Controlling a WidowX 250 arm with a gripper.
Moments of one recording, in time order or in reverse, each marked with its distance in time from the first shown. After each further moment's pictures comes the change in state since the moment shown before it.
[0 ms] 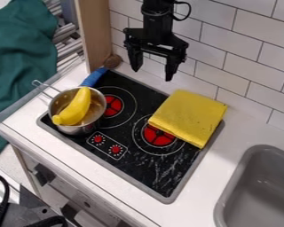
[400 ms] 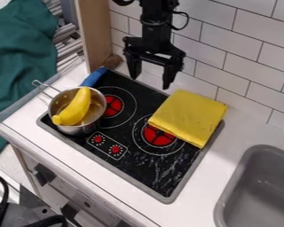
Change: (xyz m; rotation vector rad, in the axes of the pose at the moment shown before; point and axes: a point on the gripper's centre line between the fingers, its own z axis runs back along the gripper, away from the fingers) arm -0.005 0.016 -0.014 -0.002 0.044 -0.016
